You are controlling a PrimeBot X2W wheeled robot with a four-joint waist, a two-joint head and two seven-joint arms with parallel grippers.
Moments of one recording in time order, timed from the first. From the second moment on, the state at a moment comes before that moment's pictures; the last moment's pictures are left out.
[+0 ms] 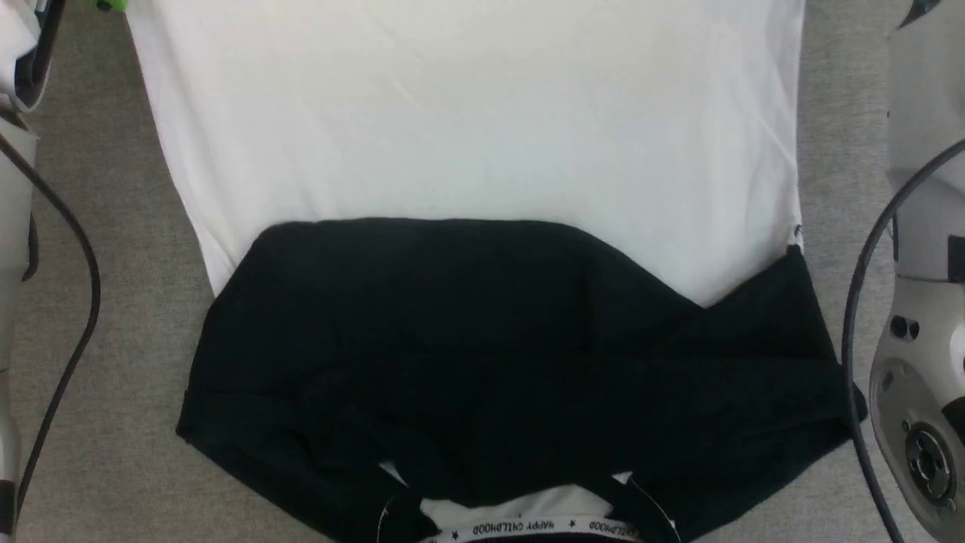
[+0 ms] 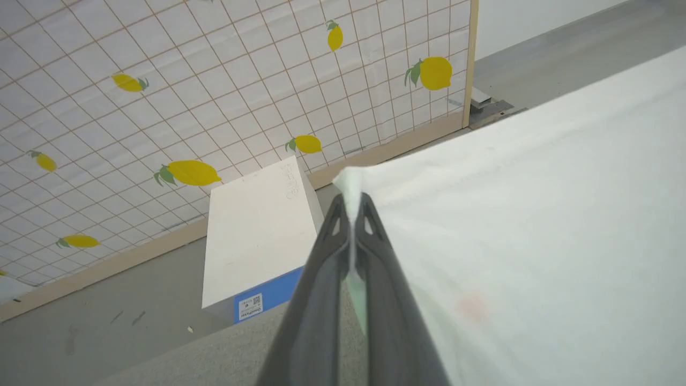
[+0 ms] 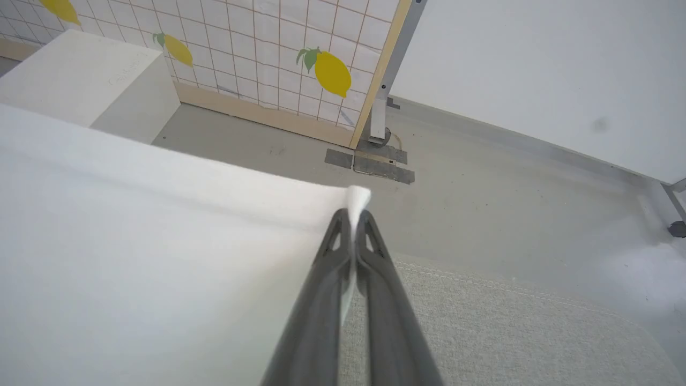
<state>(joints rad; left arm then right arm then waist) -1.15 0.52 -0.34 0.34 -0.30 -0.07 0.18 -1.28 -0.05 -0.06 0.55 -0.17 0.13 0.40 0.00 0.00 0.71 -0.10</state>
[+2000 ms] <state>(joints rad) 0.09 0.44 -0.49 0.12 -0.60 0.02 -0.04 0.24 -0.05 -0.14 -0.04 0.15 0.13 0.48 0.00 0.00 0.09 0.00</state>
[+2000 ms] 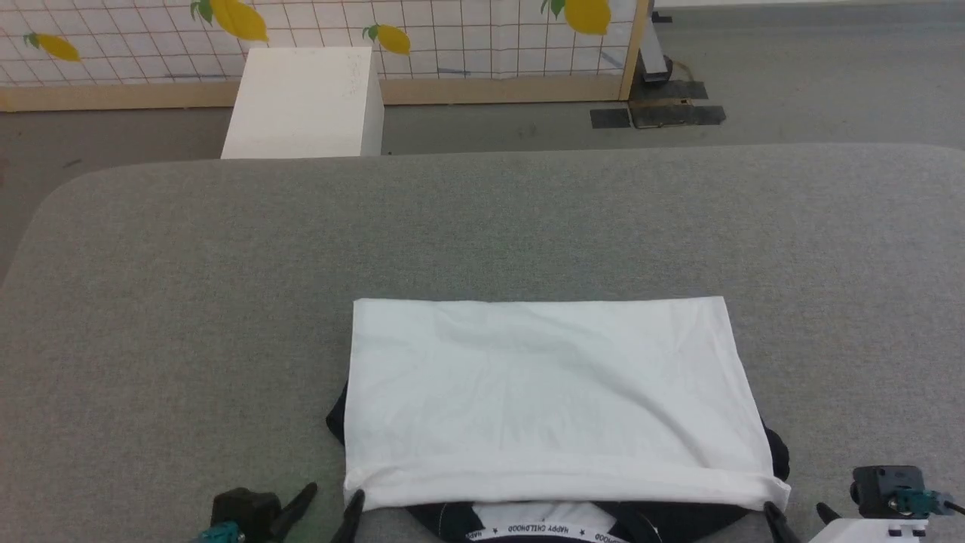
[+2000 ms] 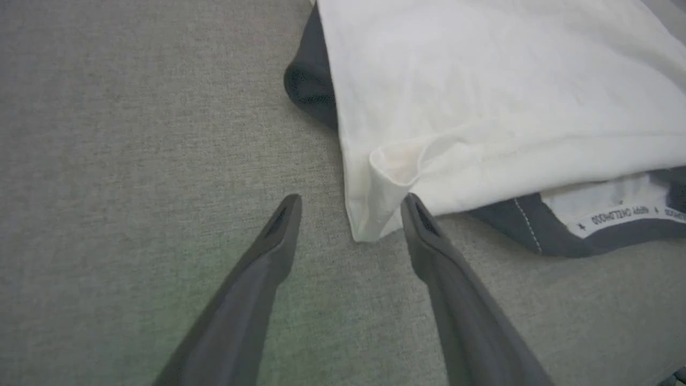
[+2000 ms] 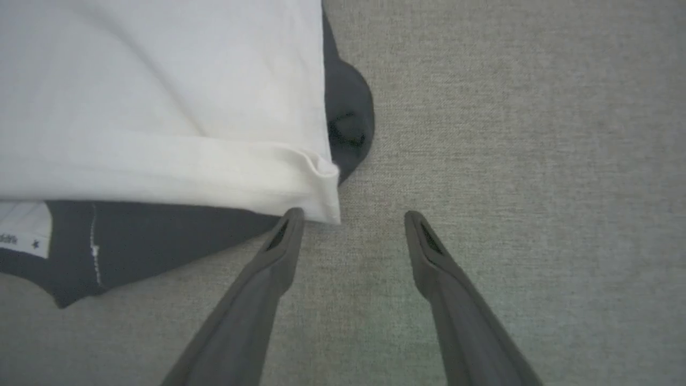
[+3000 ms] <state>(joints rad) -0.20 0.22 -0.18 0.19 -0.34 0.01 -0.26 -0.07 -0.05 -0.18 0.34 0.30 0.13 0.31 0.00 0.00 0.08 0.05</state>
